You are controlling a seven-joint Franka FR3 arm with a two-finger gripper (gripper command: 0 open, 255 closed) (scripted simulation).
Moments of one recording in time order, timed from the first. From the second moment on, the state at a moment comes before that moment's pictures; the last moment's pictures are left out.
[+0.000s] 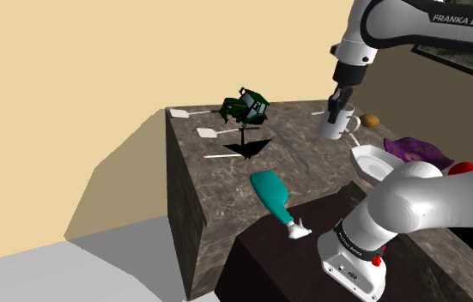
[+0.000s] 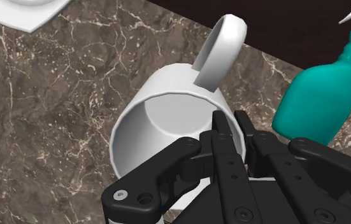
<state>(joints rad) -0.06 -0.80 -0.09 -2.49 -0.12 1.54 -0.23</state>
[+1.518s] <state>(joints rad) -0.06 -0.80 -0.09 -2.80 -0.13 1.84 -0.19</state>
